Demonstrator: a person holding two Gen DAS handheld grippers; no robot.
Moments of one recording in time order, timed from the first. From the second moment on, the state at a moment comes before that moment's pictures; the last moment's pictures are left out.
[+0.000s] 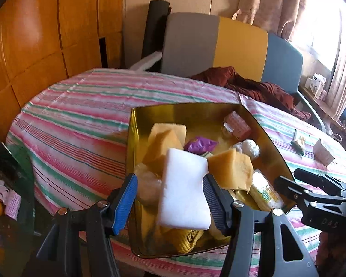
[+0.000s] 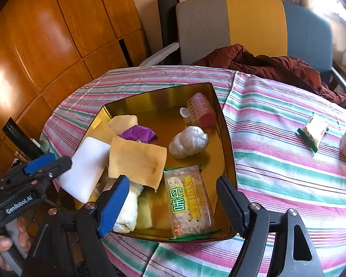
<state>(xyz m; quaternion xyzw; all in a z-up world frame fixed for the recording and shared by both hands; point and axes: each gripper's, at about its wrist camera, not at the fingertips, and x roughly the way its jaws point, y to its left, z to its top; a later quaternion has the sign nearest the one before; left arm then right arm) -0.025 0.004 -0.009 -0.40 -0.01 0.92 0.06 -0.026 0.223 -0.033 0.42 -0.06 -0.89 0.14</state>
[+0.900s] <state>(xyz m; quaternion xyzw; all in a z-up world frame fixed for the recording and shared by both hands) -0.010 0.023 0.021 -0.36 0.02 0.93 0.10 -0.017 0.281 -0.038 0.43 -0.10 -0.89 0.09</state>
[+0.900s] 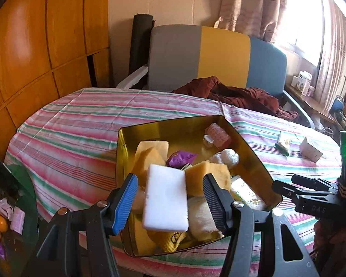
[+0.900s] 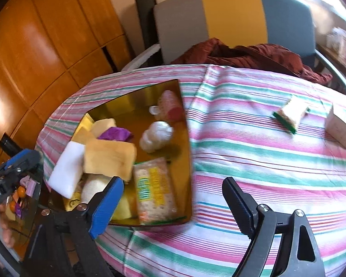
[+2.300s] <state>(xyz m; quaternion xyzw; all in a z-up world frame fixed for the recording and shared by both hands) -0.069 0.237 0.016 -0.42 0.10 0.84 0.34 -0.150 0.557 -0.094 0.56 0.15 -0.81 -0.06</state>
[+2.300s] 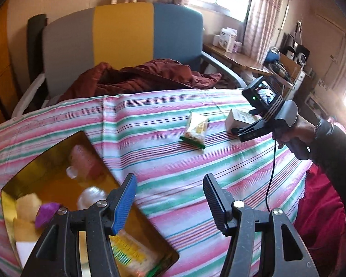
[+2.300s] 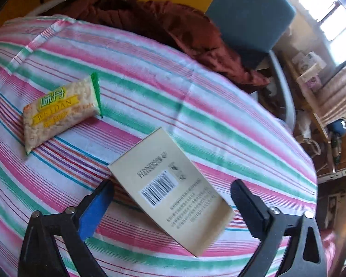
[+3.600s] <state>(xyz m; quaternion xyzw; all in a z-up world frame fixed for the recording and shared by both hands) -0.184 0.452 -0.103 -0.49 0.26 0.75 0.35 -0.078 0.558 -0.107 0.54 -0.04 -0.84 -0.05</state>
